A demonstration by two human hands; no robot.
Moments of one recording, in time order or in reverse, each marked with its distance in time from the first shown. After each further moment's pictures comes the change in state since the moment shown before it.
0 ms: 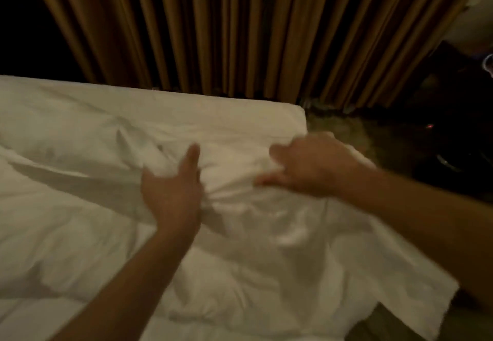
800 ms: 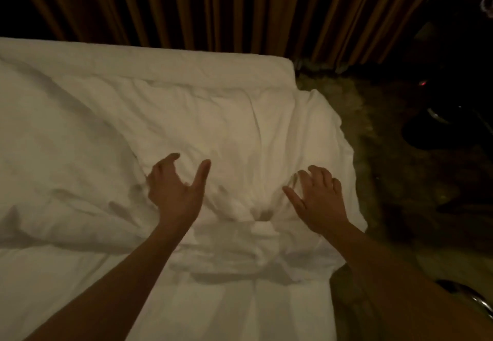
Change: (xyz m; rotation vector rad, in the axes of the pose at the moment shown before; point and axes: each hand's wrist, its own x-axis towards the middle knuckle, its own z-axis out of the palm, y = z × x) left_hand -0.037 -0.157 -0.028 0.632 -0.215 0.388; right_hand -0.108 -0.020 0.292 0.220 0.199 0.600
